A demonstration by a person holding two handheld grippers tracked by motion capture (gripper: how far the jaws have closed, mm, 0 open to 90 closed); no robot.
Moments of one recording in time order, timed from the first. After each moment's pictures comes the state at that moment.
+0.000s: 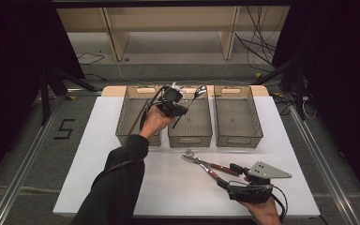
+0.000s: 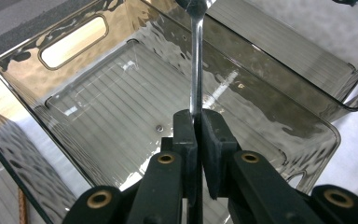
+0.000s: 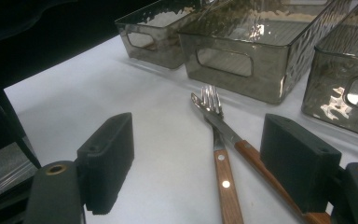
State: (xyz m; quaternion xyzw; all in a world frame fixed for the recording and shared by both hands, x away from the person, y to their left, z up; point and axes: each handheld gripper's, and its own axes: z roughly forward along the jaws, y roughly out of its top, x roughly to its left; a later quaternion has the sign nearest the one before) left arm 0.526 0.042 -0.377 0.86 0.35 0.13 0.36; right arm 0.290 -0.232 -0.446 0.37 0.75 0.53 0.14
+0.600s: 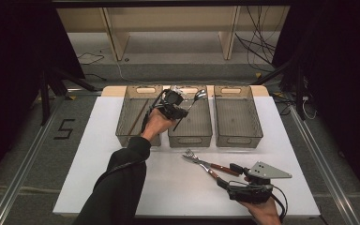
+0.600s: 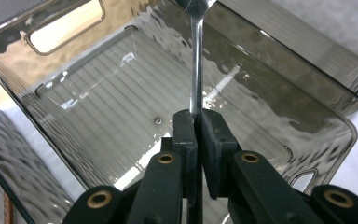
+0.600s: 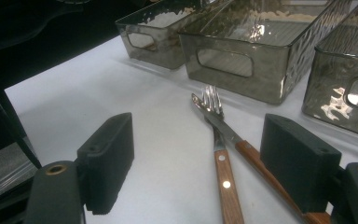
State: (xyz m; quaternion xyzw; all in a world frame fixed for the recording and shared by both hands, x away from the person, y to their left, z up) left arm 0.528 0.039 -0.391 0.86 0.36 0.12 0.35; right arm 0.290 -0.232 -0.445 0.37 0.75 0.53 0.14
